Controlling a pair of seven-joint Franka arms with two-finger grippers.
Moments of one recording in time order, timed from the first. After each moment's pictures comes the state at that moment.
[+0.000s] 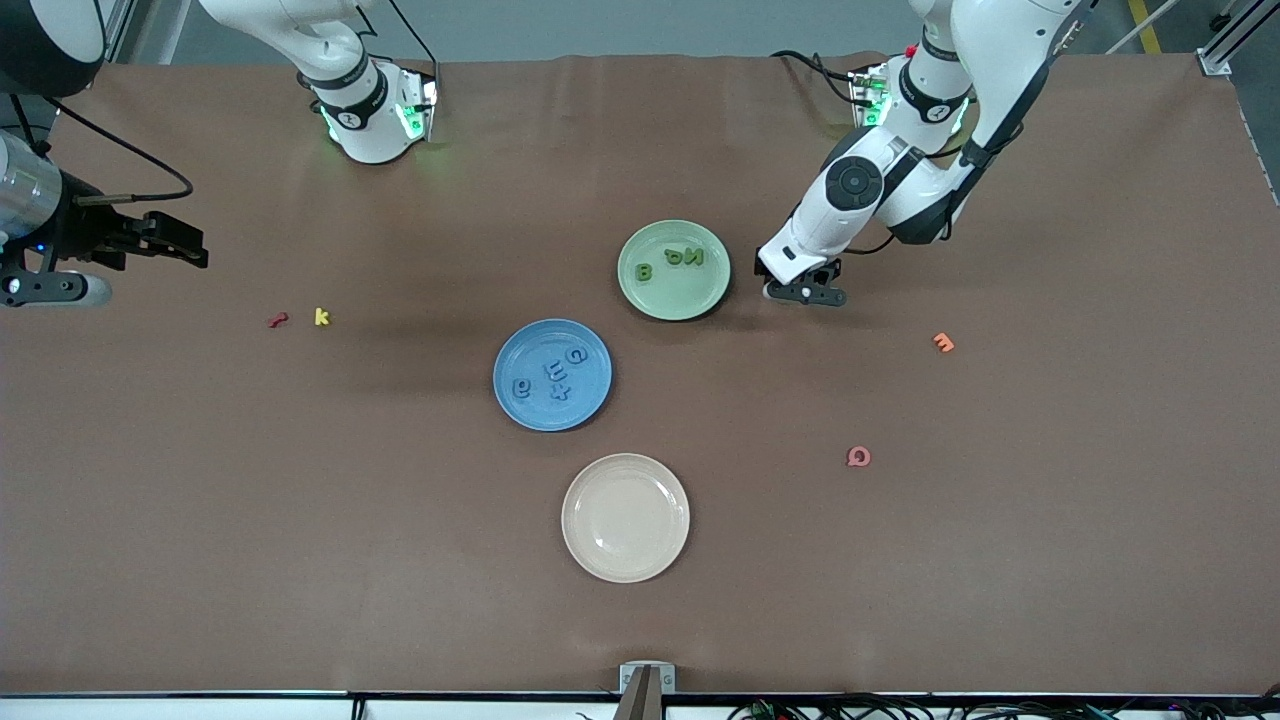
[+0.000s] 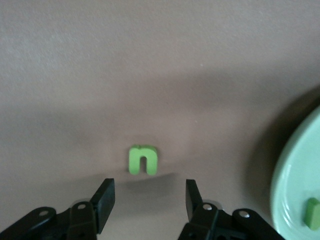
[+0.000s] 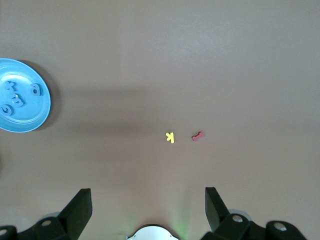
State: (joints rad) left arm 0.13 0.32 -0.71 -2.51 0.23 2.68 -0.62; right arm 0.13 -0.02 -0.13 -1.68 -0.02 1.49 -0.03
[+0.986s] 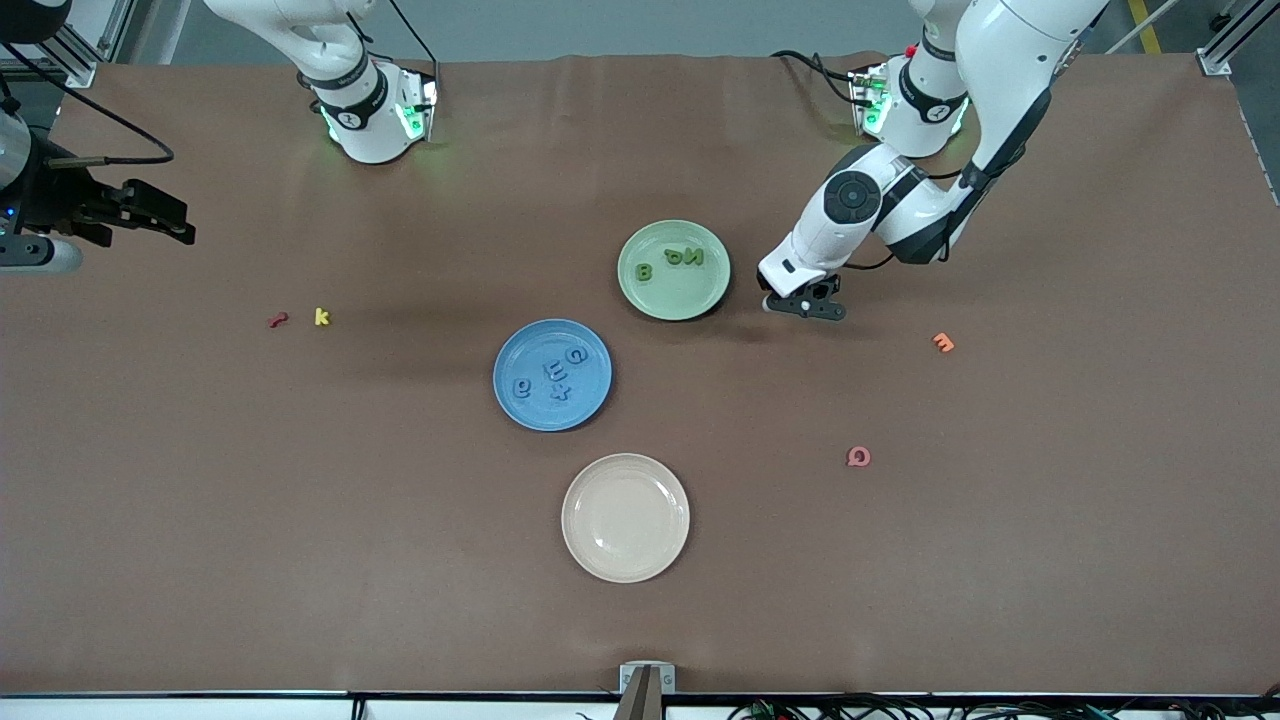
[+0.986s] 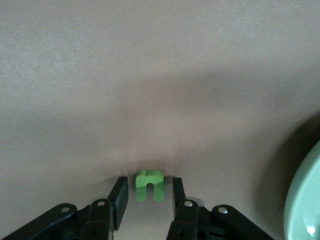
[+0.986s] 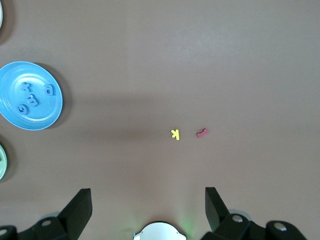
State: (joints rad) left arm 0.13 0.37 -0.68 -2.47 0.34 2.69 -0.67; right arm -0.02 -0.08 0.00 -1.68 0.01 1.47 -0.03
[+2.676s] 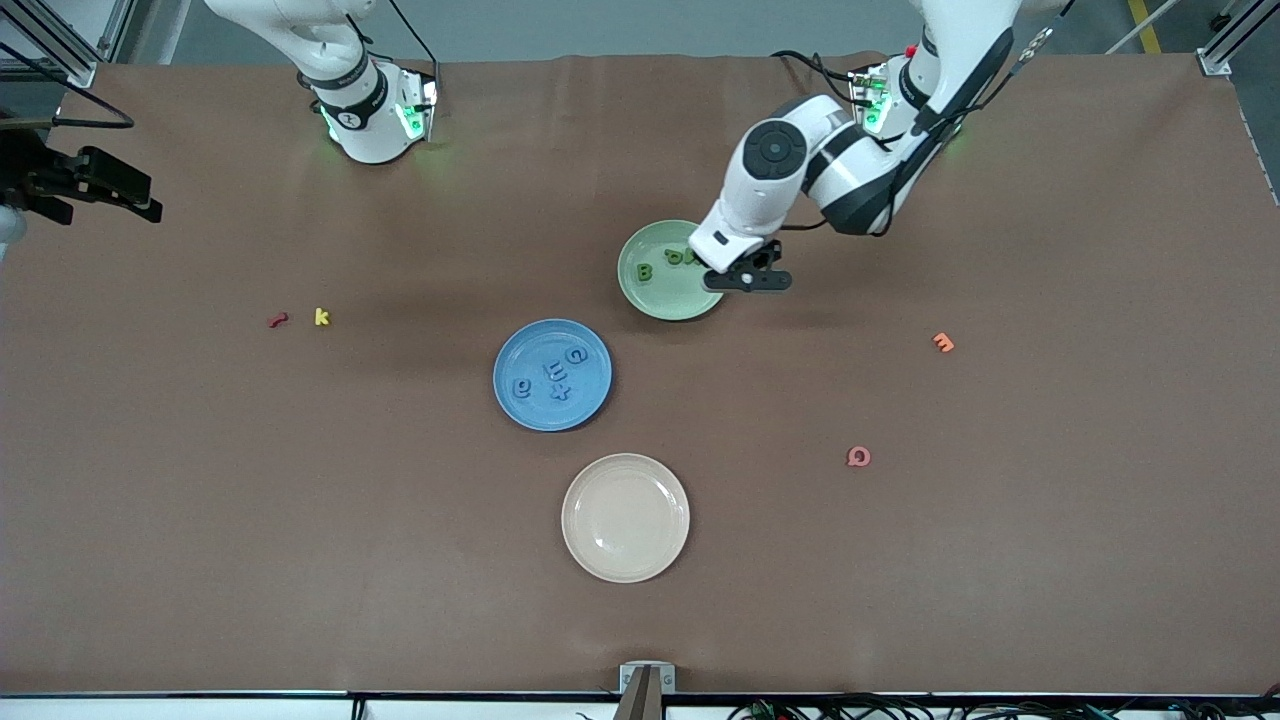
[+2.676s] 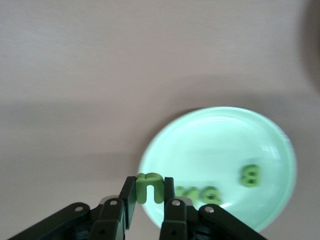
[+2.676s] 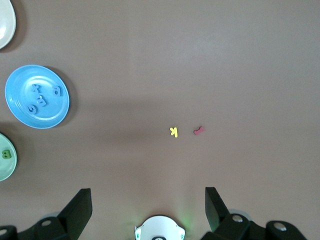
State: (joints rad) left arm -0.01 0.33 -0.82 -2.19 0.17 2.38 -0.92; right arm -0.03 -0.05 0.01 -1.54 0.02 1.35 -0.03
